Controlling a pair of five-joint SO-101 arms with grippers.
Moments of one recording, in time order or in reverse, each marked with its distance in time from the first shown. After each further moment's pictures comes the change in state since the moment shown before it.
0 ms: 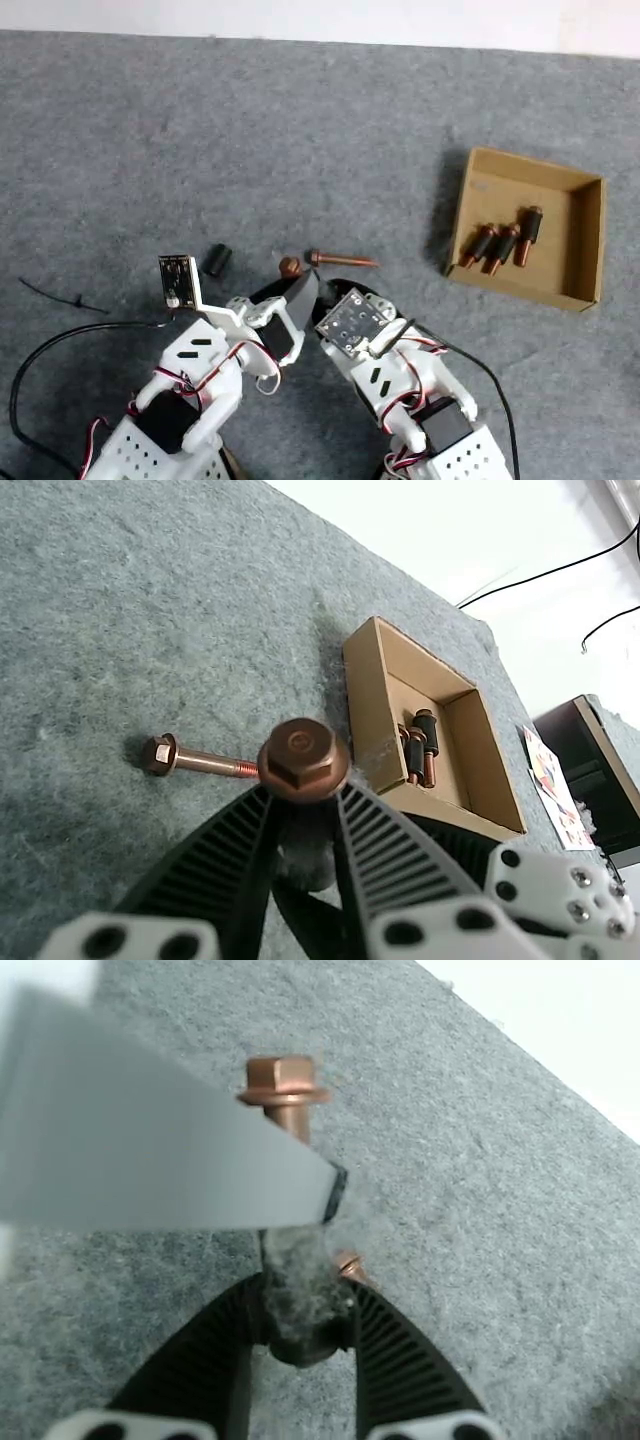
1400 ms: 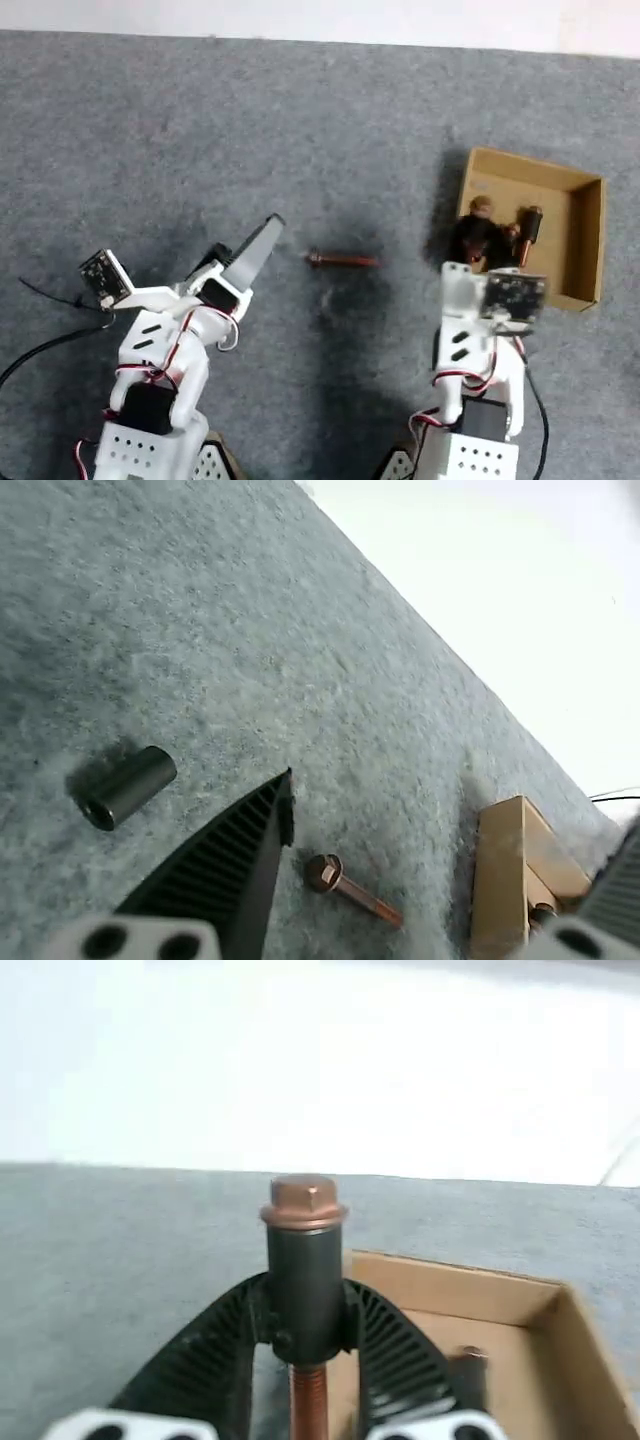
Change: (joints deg) left arm -22.4 0.7 -0.3 0.9 4.4; right arm 40.7 -0.1 0.0 -20.1 -18.0
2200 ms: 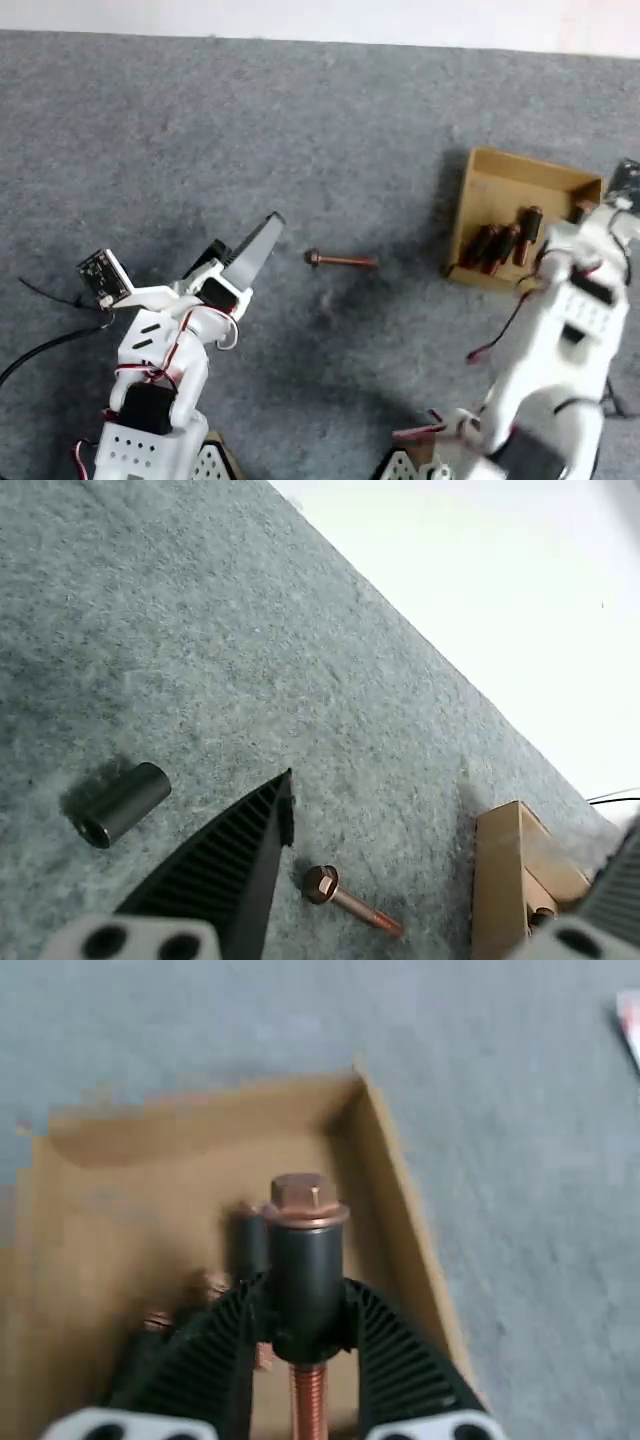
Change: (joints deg) left arm -0.3 0.0 0.6 -1.6 -1.3; right arm 22.5 83.3 -52.8 6.1 -0.1
